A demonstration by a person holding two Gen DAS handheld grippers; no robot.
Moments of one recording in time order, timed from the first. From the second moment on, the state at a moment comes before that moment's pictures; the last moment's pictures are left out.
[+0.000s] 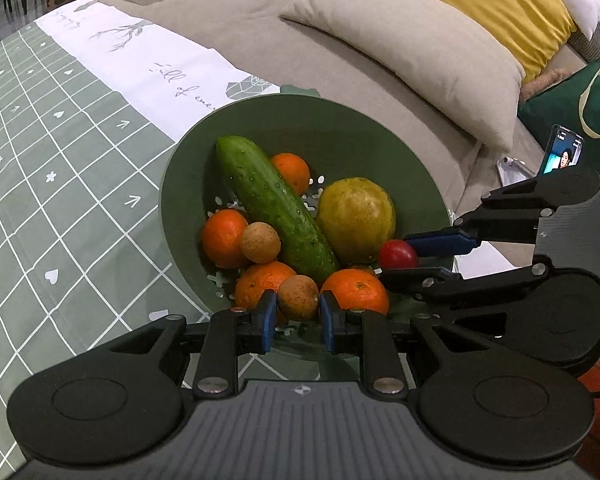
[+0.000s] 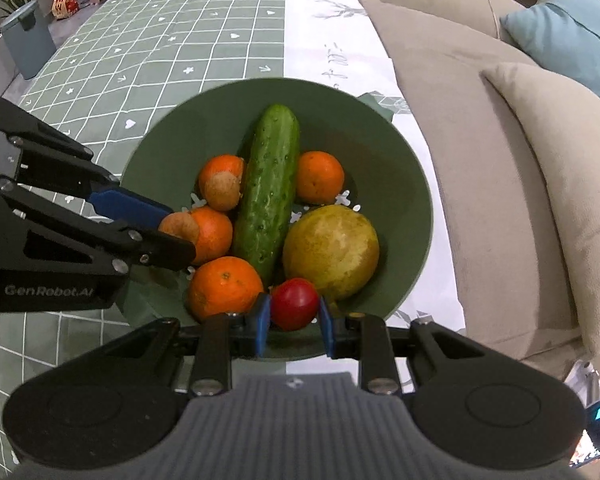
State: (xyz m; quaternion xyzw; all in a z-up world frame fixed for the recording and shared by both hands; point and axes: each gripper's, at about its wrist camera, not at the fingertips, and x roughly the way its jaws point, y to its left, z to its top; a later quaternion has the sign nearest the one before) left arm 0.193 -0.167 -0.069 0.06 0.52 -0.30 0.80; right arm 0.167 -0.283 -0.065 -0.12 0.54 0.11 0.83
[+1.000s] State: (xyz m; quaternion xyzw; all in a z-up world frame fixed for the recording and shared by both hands) left arm 0.076 -0.059 0.076 0.05 0.26 -0.13 0.96; right arm 0.062 -0.224 0.091 -0.07 0.30 0.09 0.95
